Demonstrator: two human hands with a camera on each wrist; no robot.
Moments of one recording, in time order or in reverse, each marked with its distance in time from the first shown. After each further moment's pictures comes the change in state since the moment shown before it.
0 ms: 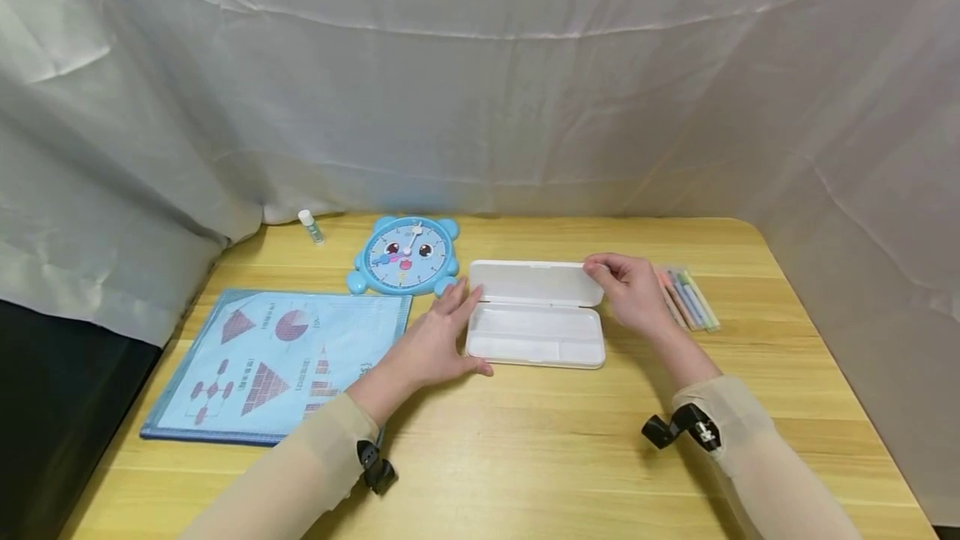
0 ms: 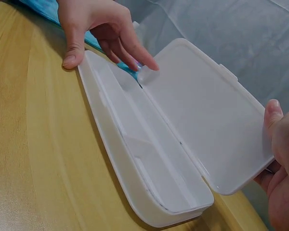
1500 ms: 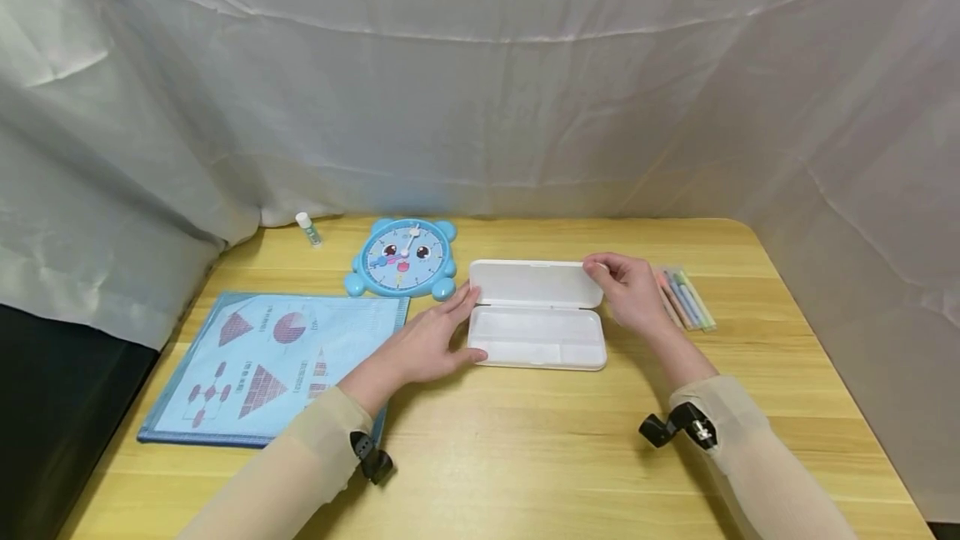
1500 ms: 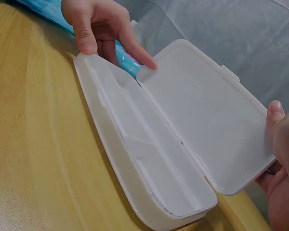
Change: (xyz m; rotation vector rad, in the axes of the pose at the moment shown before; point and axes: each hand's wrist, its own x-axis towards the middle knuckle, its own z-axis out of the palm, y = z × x) left_hand 0.002 -0.008 -0.012 -0.018 -0.103 0.093; right_hand 0.001 0.008 0.000 0.056 0.008 0.036
